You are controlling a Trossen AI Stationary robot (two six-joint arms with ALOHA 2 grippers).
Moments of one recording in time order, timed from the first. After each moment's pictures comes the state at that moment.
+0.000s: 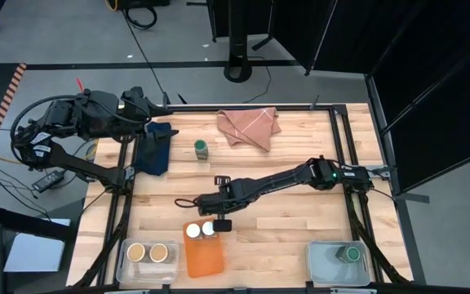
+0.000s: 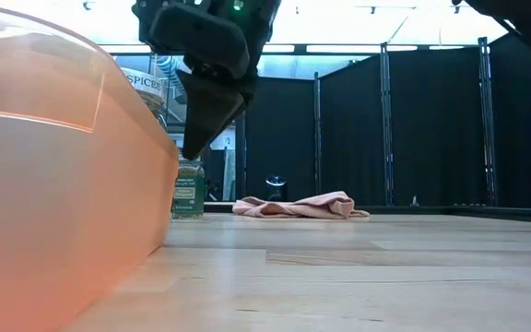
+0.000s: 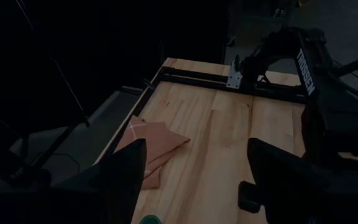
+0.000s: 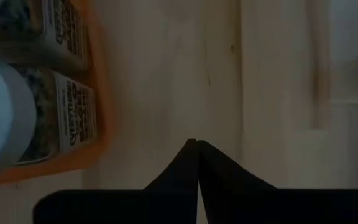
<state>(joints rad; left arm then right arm) 0.00 1.08 1.70 -1.02 -0.33 -0.11 0.21 2.39 2.19 -1.01 0.18 0.18</state>
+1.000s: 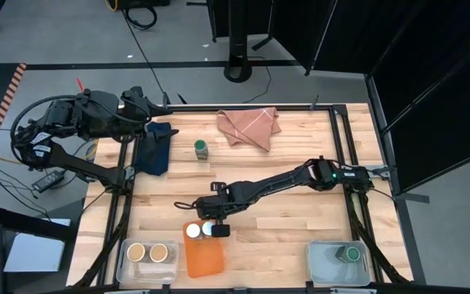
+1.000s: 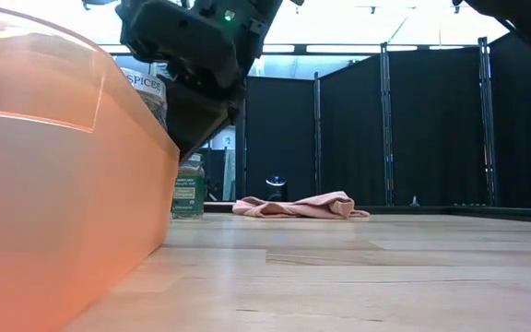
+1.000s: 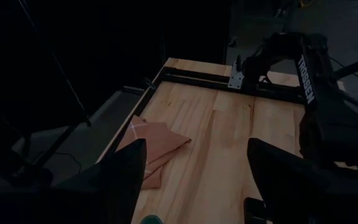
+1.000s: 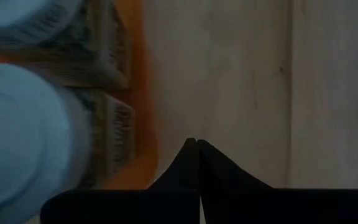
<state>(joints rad) 0.00 1.08 1.70 -1.02 -0.33 -0.11 0.22 2.39 2.11 -0.85 0.08 0.15</state>
